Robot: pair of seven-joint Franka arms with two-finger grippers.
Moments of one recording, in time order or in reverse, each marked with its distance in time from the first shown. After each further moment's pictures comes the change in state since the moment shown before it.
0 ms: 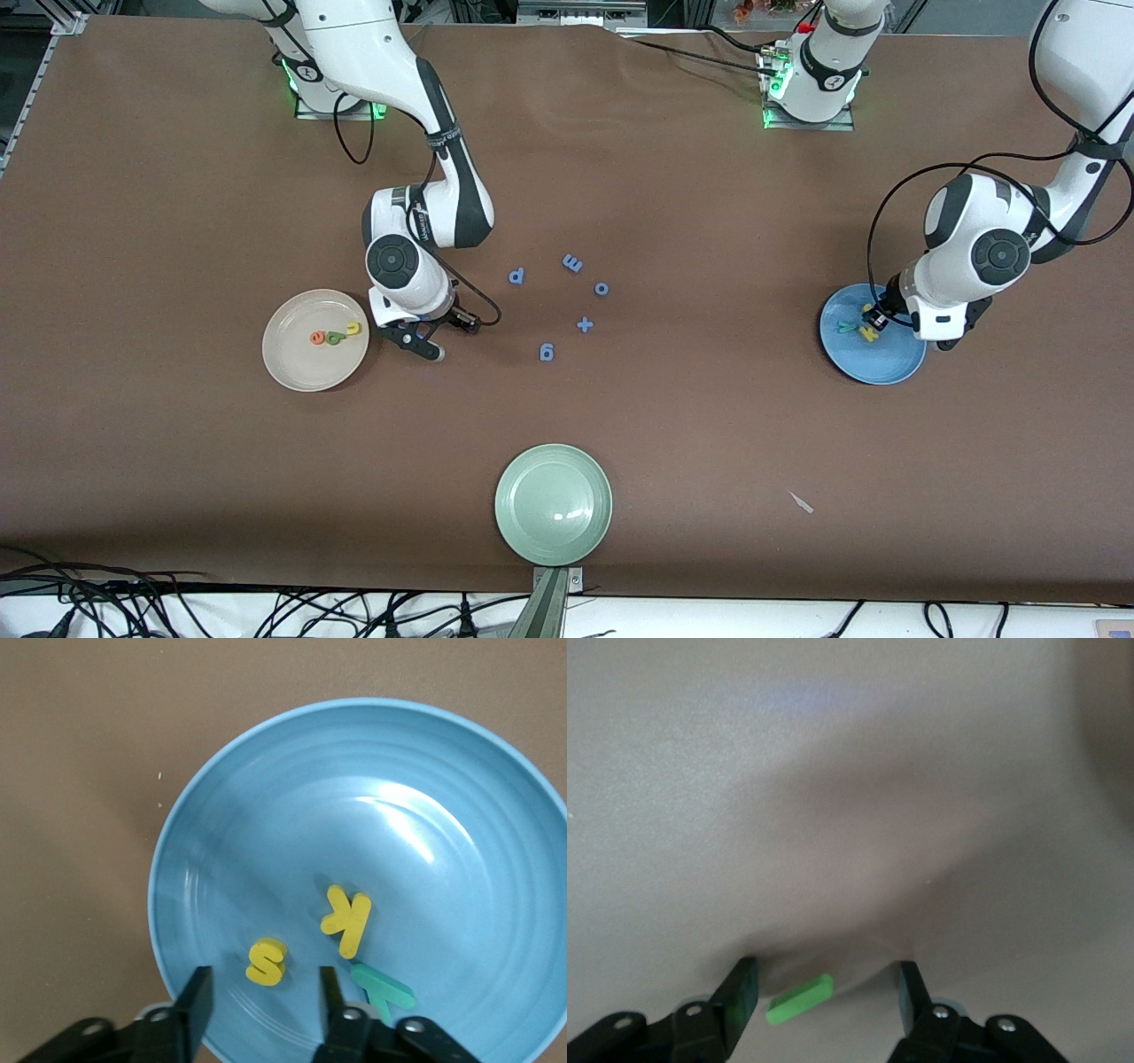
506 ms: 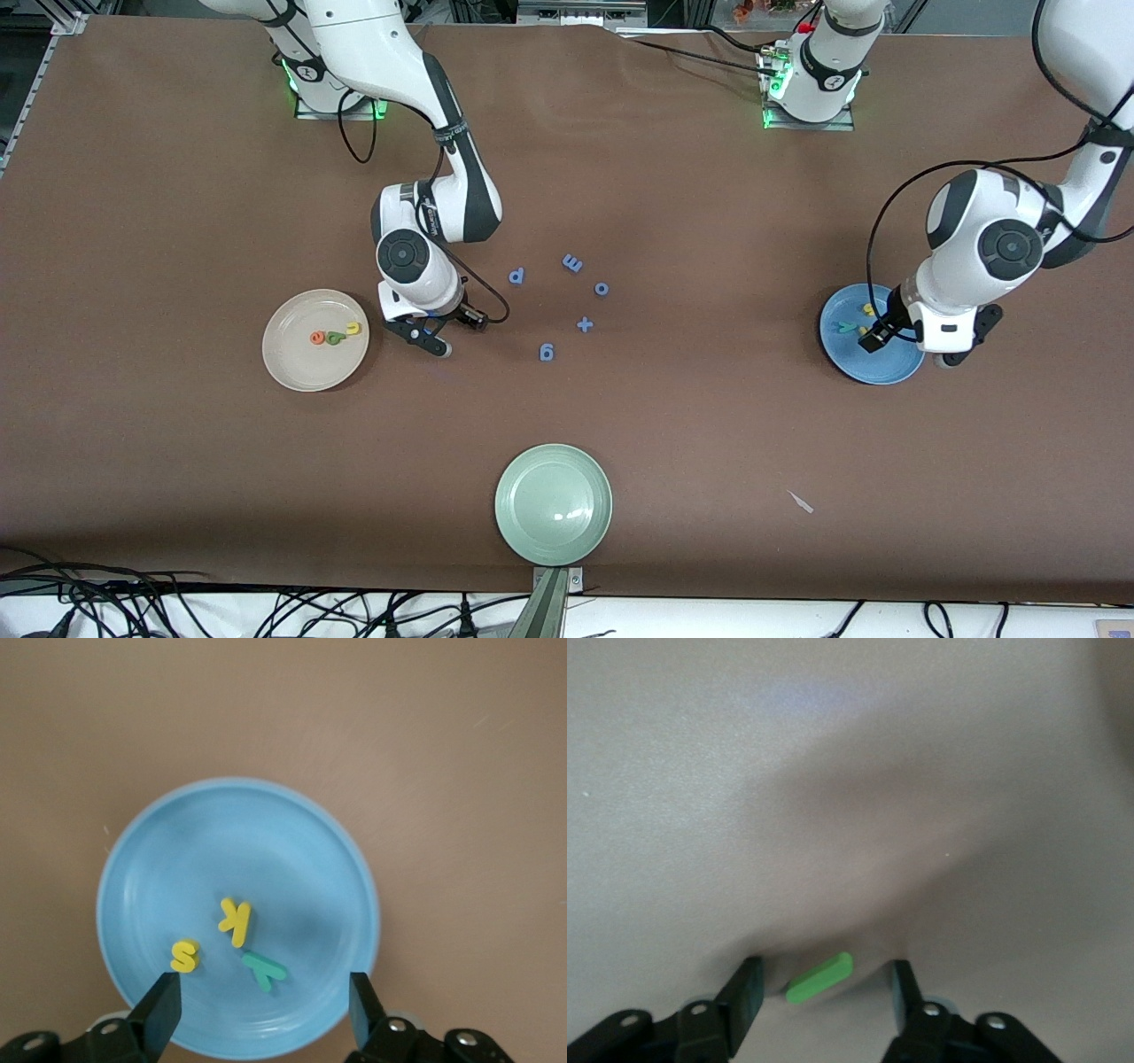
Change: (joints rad) left arm 0.001 -0.062 -0.121 0.147 -0.012 -0.097 0.014; right arm 0.016 -0.001 0.004 0.001 0.002 0.008 0.035
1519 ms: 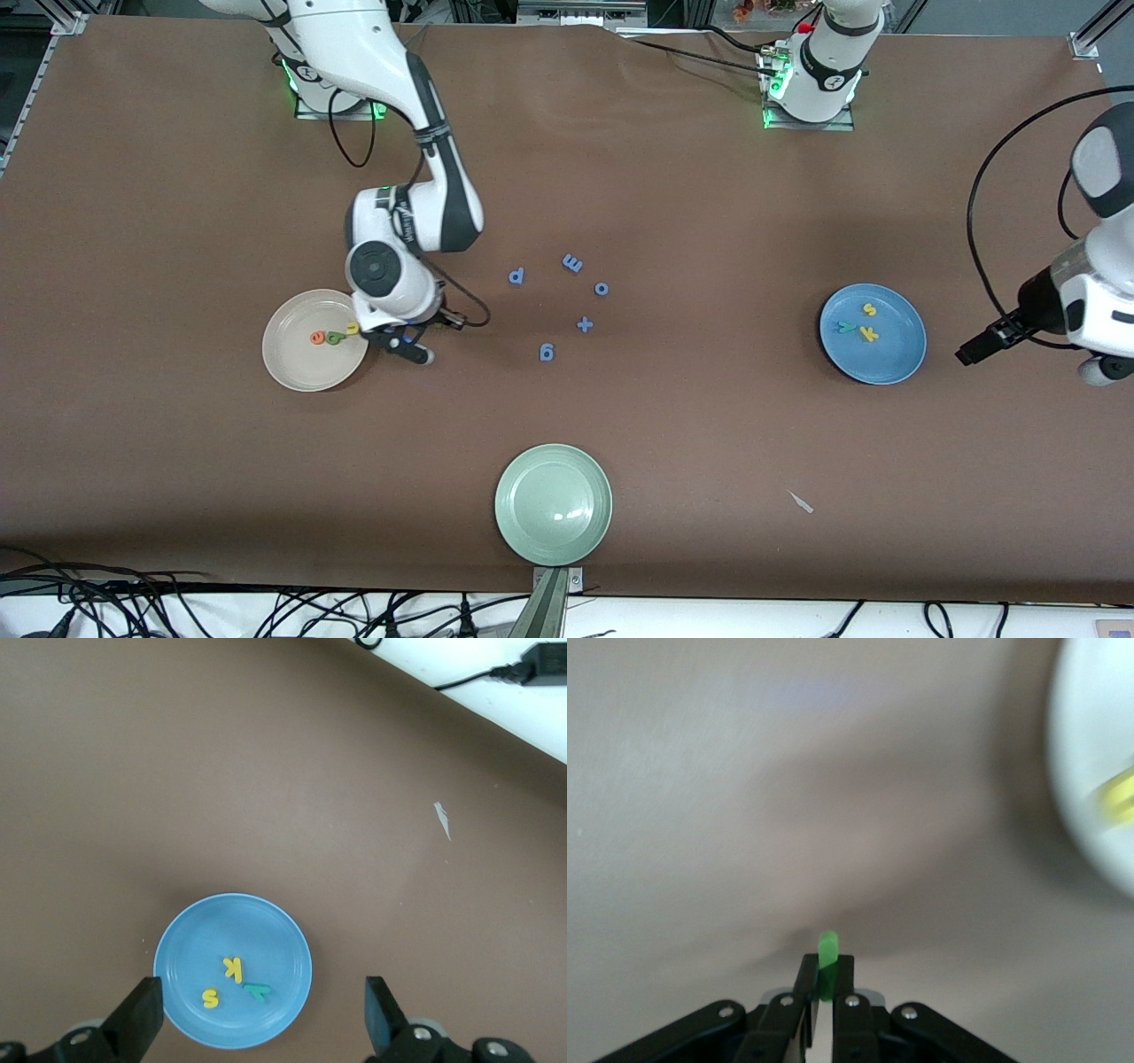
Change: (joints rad) left arm -0.281 -0.162 0.370 0.340 -0.389 -0.246 0.632; right arm 0.003 -0.014 -0.174 0.075 0.002 -0.260 -0.236
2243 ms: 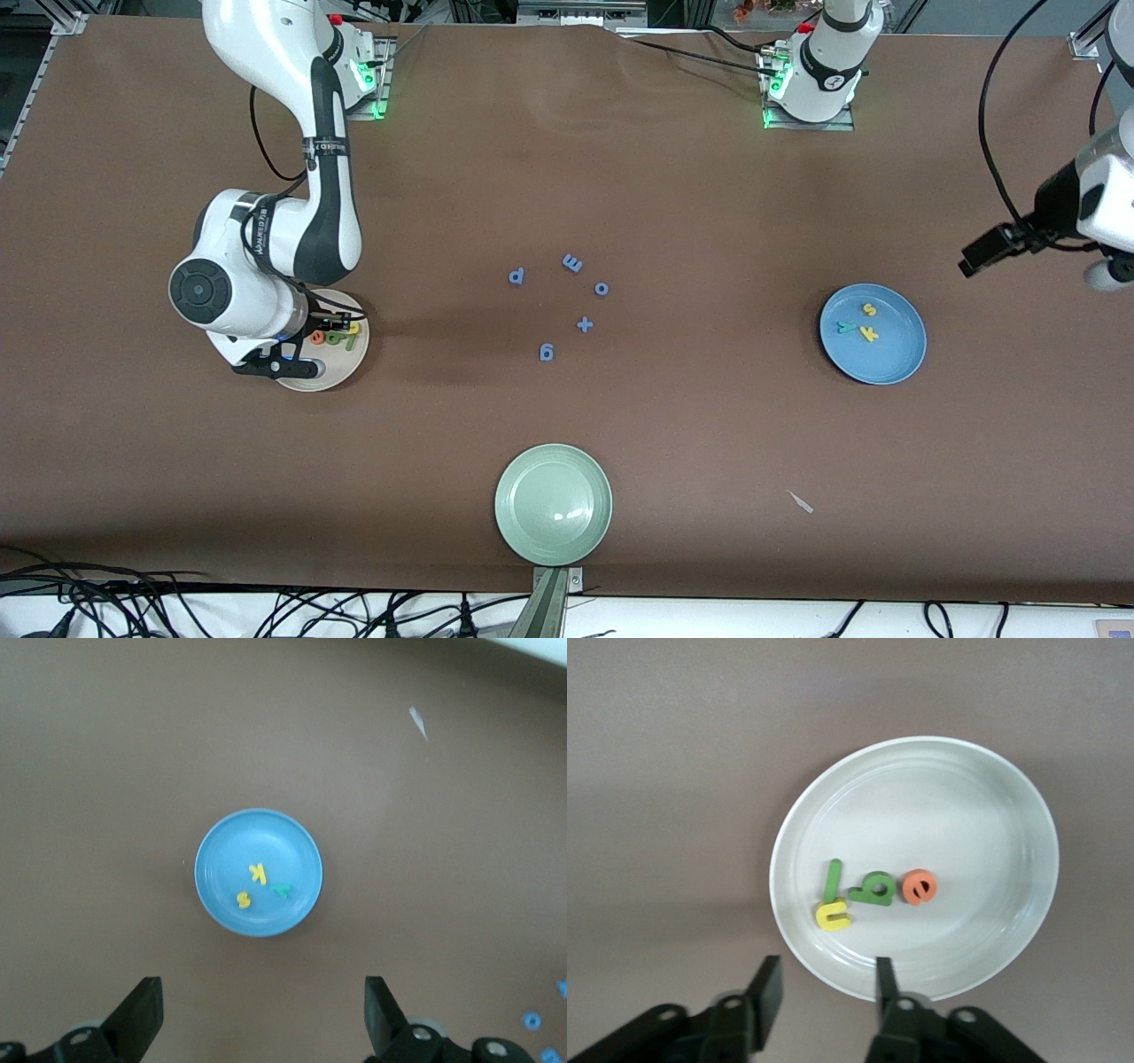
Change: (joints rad) left arm -0.377 -0.219 0.317 0.003 -0.040 -0.309 0.105; right arm -0.027 -0.012 -0.246 -0.005 -0.001 -0.145 -0.534
